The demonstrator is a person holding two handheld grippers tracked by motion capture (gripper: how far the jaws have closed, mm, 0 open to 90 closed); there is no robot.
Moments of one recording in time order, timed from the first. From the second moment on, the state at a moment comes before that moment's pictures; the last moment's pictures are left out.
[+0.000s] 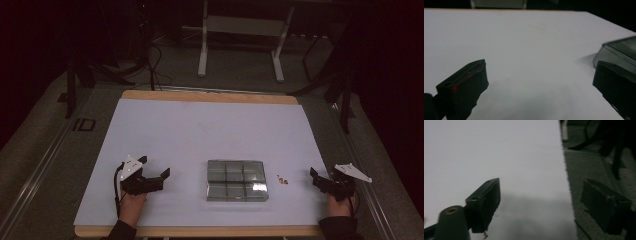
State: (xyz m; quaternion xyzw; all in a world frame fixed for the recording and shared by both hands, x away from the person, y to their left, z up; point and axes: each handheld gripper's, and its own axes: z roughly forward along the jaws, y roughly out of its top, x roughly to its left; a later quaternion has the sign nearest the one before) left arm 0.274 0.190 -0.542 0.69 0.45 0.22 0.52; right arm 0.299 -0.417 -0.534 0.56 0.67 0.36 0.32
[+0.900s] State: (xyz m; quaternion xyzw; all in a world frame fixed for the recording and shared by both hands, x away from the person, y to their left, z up) left arm 0.291 0.154 -0.530 0.79 0.34 0.10 0.50; right arm 0.315 -0.380 -0.510 0.40 0.78 0.46 0.16
